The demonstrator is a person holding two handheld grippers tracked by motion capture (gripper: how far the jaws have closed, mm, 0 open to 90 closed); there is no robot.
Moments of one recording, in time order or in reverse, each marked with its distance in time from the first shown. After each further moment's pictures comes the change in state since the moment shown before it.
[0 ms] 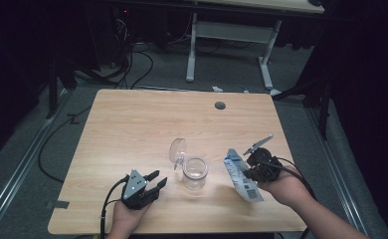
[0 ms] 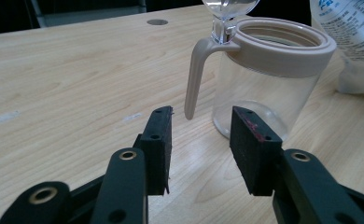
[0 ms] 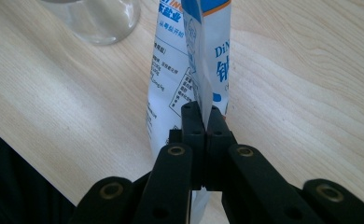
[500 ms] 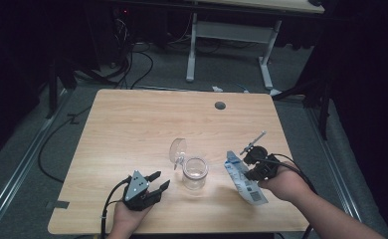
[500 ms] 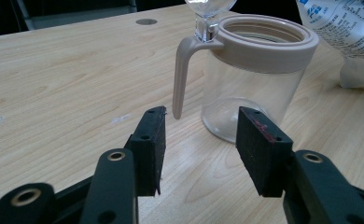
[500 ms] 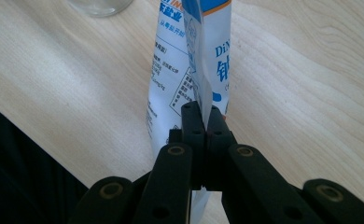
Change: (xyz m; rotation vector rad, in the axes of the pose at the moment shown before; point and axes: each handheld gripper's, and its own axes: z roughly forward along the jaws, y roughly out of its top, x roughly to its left) left arm -0.003 0.000 0.001 0.005 -0.045 0.016; right arm 0.001 0.011 0.000 0.128 0.014 -0.028
